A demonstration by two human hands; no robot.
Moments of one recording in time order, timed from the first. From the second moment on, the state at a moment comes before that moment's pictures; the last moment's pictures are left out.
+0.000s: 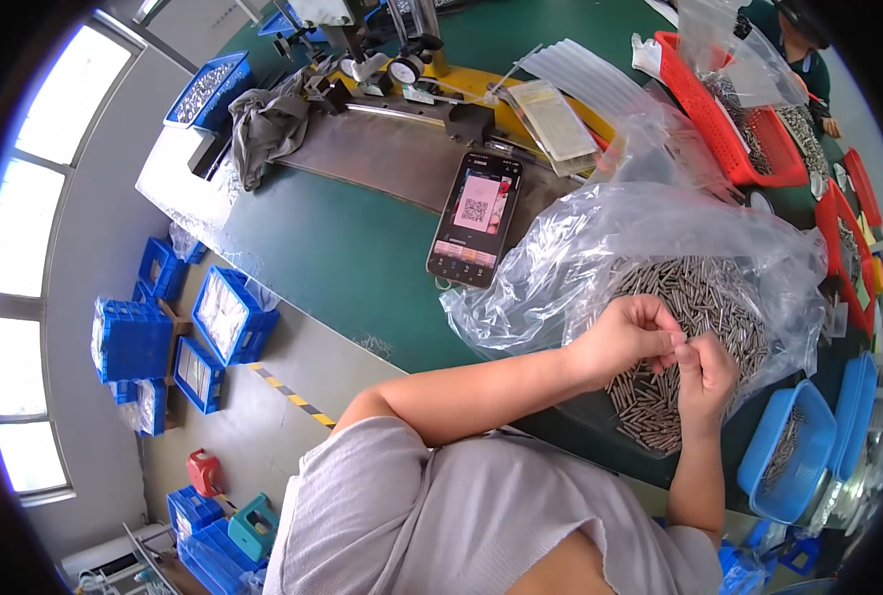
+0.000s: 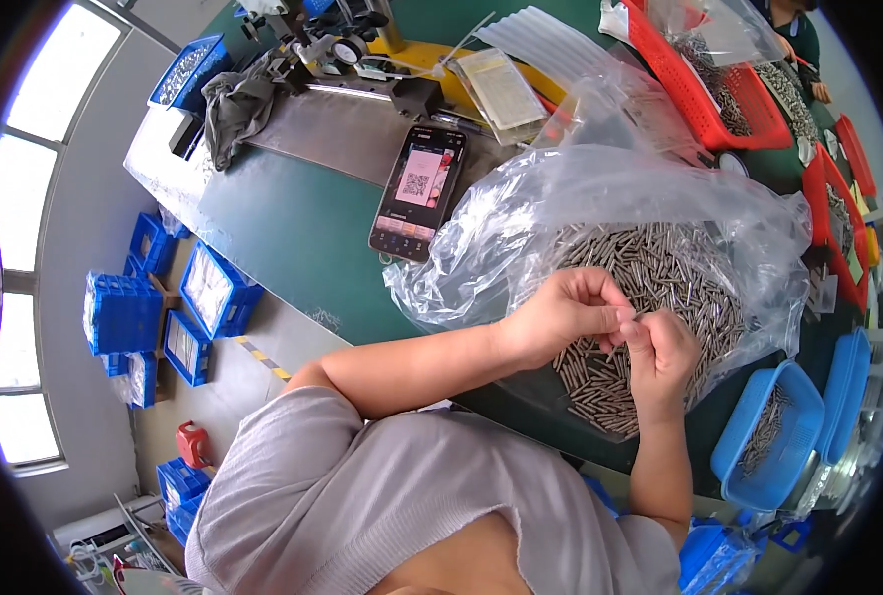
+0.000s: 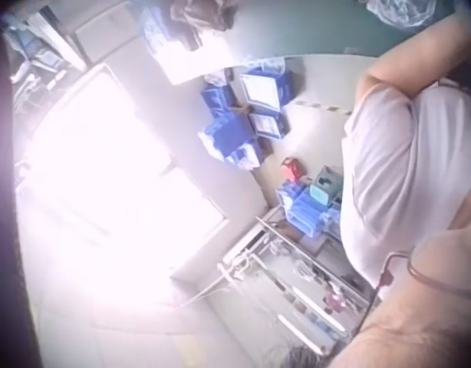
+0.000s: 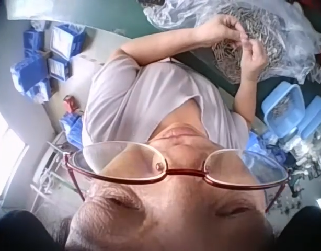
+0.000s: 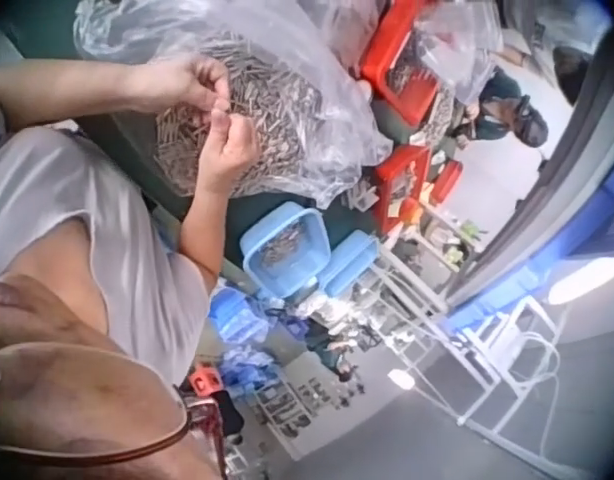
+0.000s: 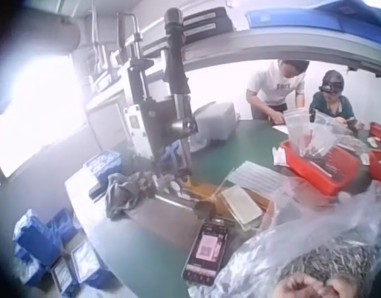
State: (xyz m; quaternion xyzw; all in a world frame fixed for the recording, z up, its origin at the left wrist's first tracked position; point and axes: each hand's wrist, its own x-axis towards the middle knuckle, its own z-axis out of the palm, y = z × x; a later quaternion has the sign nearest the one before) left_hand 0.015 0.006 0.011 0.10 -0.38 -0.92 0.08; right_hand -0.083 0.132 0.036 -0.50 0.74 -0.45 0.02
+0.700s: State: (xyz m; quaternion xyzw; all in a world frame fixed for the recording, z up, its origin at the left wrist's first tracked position) left_hand 0.006 0.000 0.009 0.16 -0.36 -0.90 0.17; right_hand -0.131 0.146 0.034 -0.19 0.66 -0.64 0.33
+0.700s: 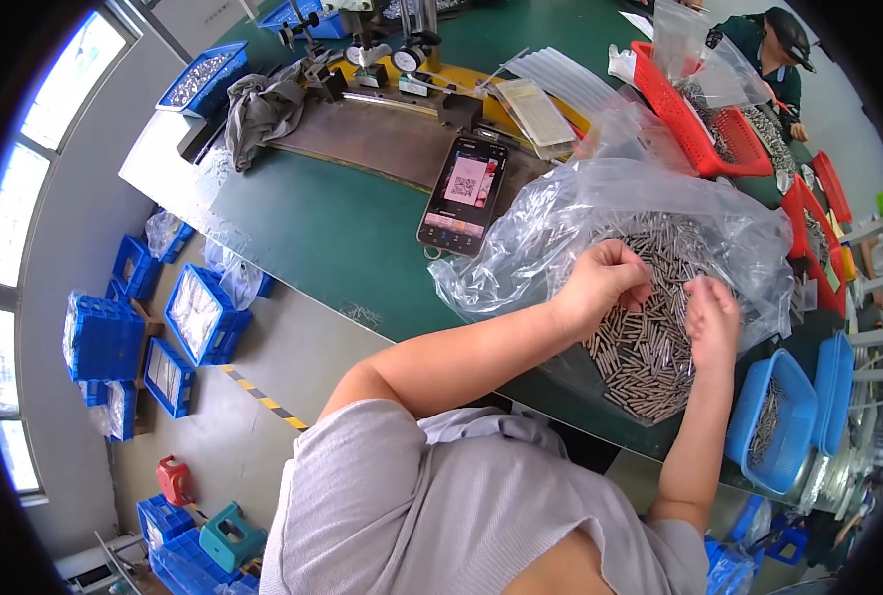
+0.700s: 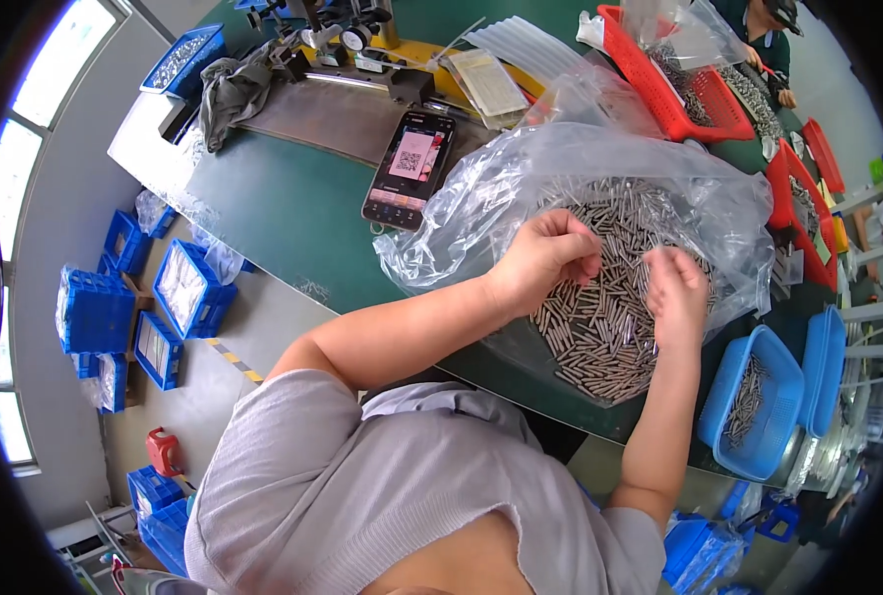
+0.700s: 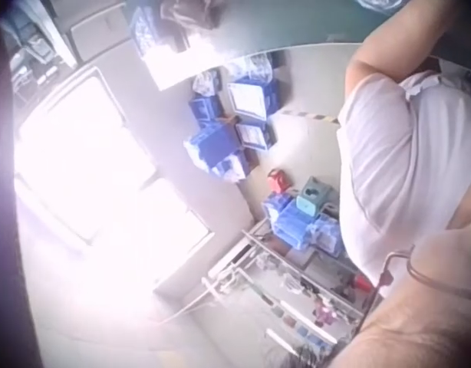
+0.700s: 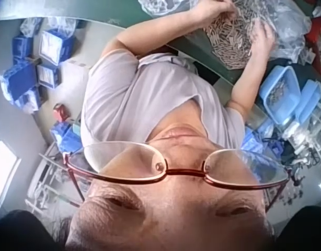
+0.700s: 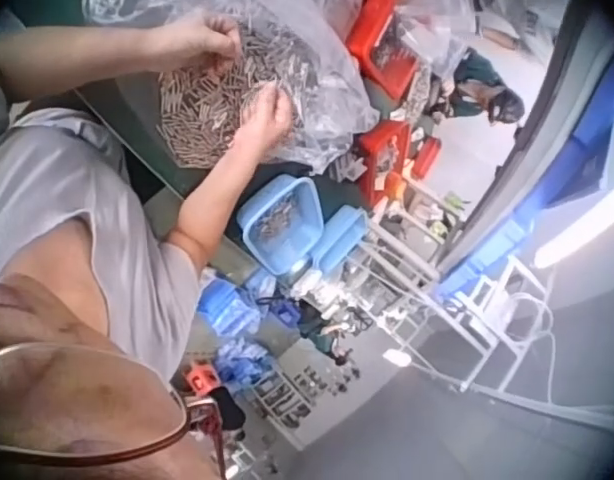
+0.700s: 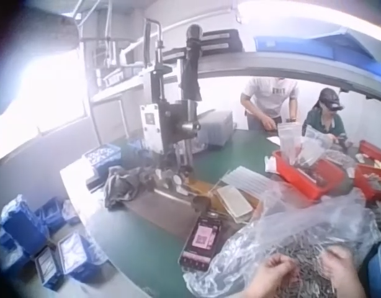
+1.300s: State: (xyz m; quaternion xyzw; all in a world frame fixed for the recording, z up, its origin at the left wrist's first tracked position) left_hand 0.010 -0.011 0.012 0.19 -0.32 -0.91 0.19; right_hand -0.116 0.128 0.023 -0.42 0.74 -0.48 0.22
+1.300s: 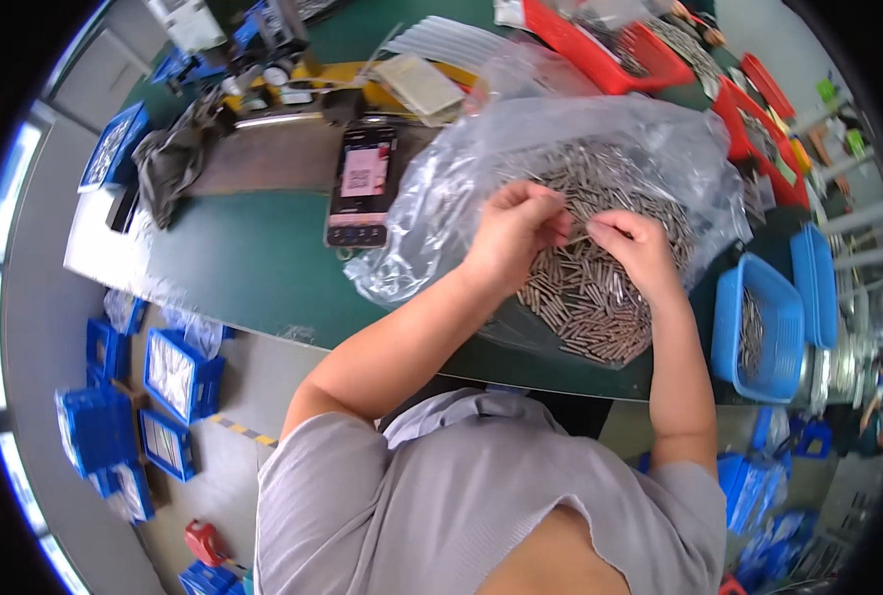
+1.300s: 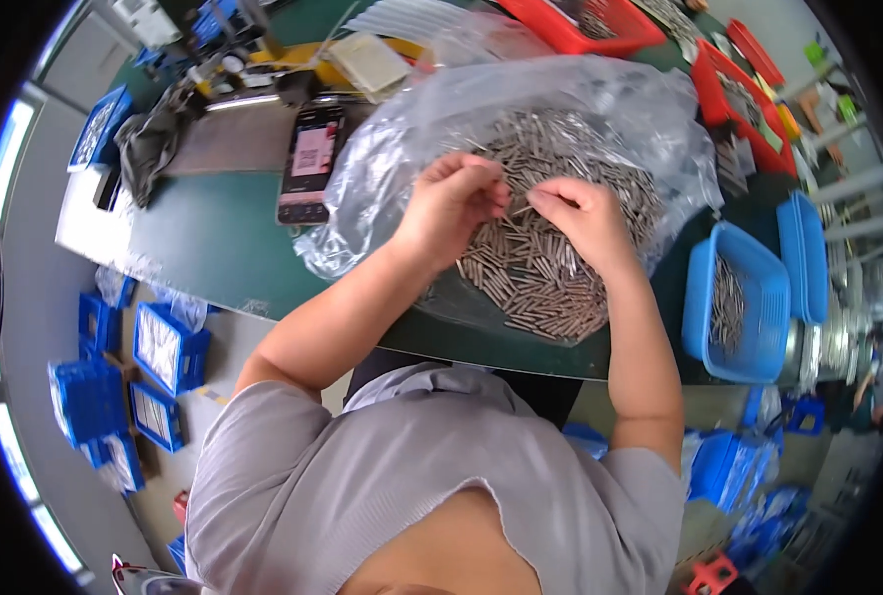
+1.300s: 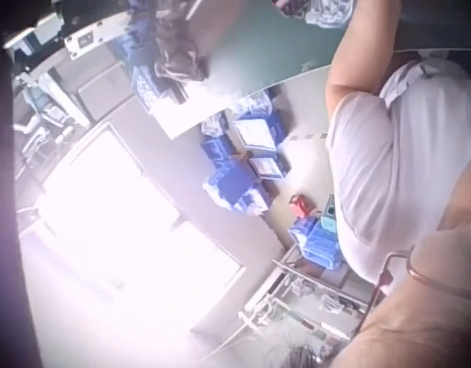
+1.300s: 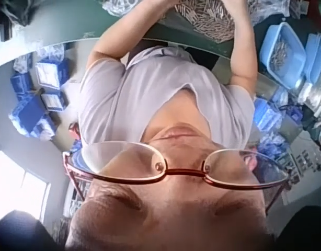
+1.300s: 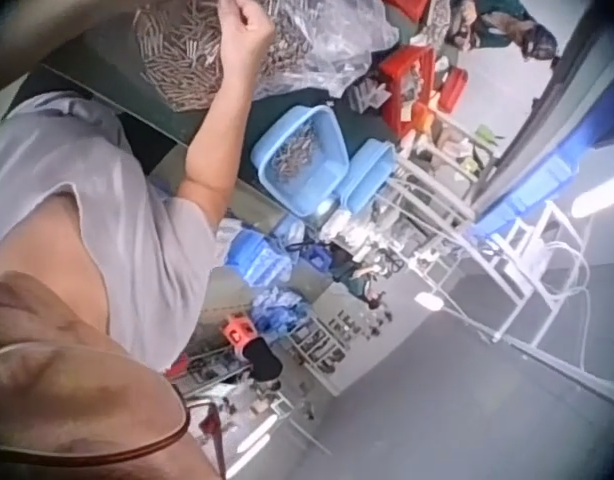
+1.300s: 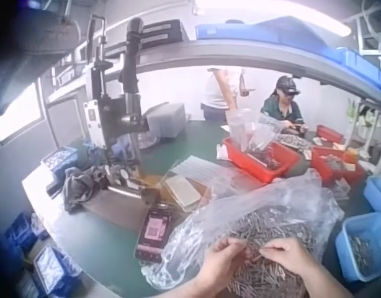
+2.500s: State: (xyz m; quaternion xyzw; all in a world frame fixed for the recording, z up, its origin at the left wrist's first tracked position) left_hand 0.012 0.006 0.006 0.06 -0.31 -0.95 0.04; right_hand -0.092 0.143 0.043 -0.38 0.65 -0.61 0.25
